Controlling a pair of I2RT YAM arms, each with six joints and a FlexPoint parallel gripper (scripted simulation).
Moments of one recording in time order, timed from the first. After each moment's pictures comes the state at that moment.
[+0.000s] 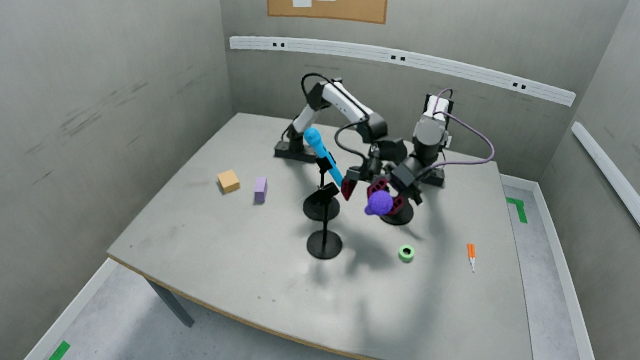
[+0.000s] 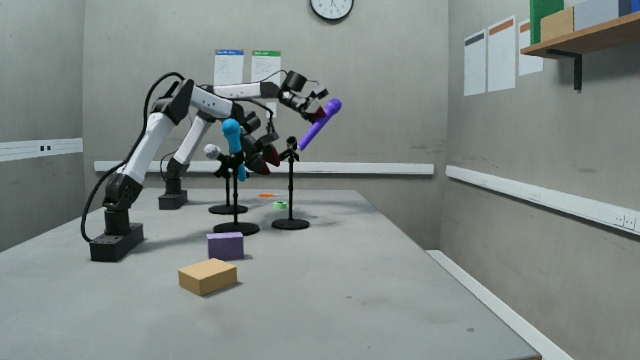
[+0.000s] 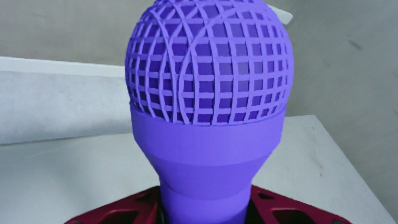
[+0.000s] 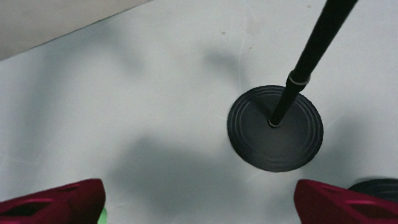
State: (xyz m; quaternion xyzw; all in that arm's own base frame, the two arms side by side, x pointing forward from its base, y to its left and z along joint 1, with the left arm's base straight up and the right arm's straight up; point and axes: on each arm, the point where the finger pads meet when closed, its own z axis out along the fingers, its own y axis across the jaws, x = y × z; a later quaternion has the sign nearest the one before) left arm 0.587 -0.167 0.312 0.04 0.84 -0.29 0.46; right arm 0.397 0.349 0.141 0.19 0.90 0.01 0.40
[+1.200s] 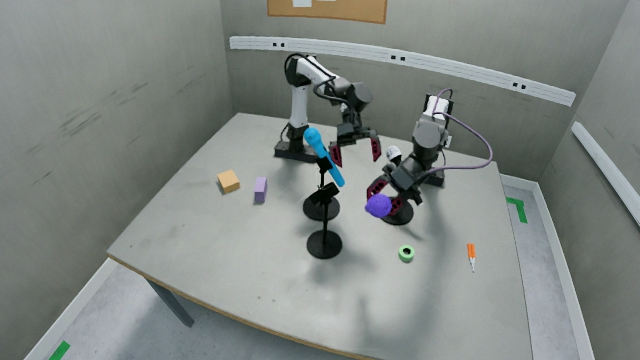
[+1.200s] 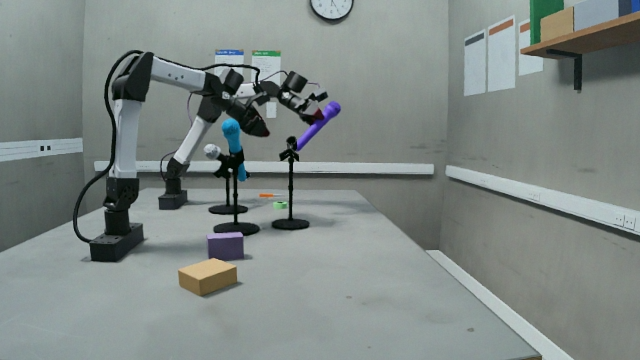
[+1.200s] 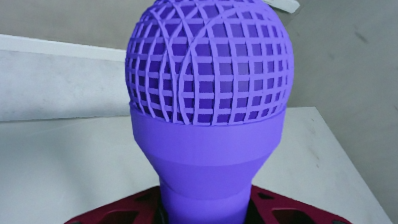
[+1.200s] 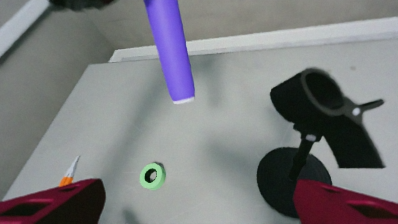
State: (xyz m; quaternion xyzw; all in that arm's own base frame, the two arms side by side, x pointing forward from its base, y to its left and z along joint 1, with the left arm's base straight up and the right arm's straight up) left arm 0.581 -0.167 0.301 0.03 0.85 -0.29 0.43; right arm 0.371 0.320 0.272 -0.01 0.87 0.17 0.46
